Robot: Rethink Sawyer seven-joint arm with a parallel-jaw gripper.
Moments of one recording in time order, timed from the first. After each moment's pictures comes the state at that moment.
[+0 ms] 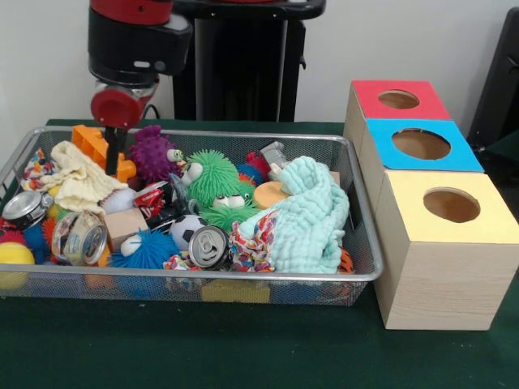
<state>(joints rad) -0.39 -0.61 -0.16 1.57 -0.12 0.53 2.98</state>
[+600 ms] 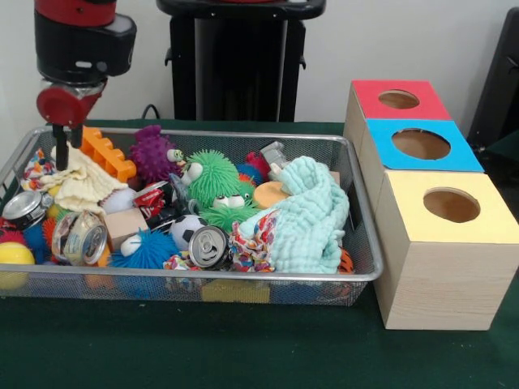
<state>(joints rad) -0.50 -0.57 -0.14 1.55 -0.18 0.52 2.98</state>
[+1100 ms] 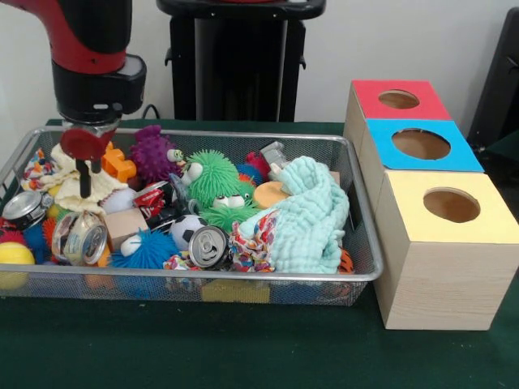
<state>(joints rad) -0.52 -0.48 -0.09 1.54 -0.21 0.51 2.98</state>
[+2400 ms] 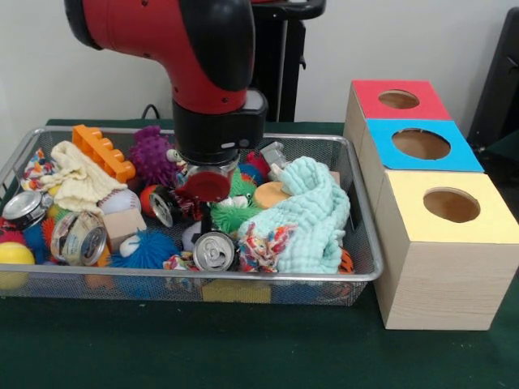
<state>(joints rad) -0.31 -0.41 -0.07 1.51 -0.02 0.51 2.98</state>
